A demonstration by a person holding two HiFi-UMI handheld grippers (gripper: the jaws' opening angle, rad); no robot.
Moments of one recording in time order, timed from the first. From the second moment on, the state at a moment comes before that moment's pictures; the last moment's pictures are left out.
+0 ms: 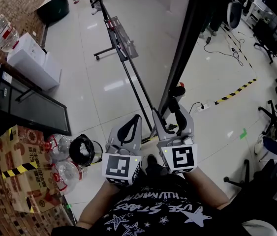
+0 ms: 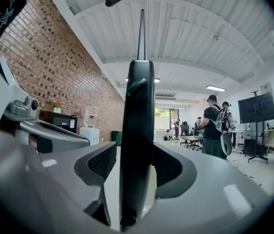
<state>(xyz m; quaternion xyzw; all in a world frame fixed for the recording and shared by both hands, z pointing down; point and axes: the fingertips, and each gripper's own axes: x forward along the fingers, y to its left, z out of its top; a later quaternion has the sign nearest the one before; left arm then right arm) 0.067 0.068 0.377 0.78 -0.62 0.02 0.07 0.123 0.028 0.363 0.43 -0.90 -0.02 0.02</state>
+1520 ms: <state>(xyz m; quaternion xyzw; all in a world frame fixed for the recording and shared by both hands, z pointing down) 0.093 0.085 0.376 0.80 -0.59 0.03 0.07 0.130 0.075 0.351 0.40 -0.91 -0.06 0.05</state>
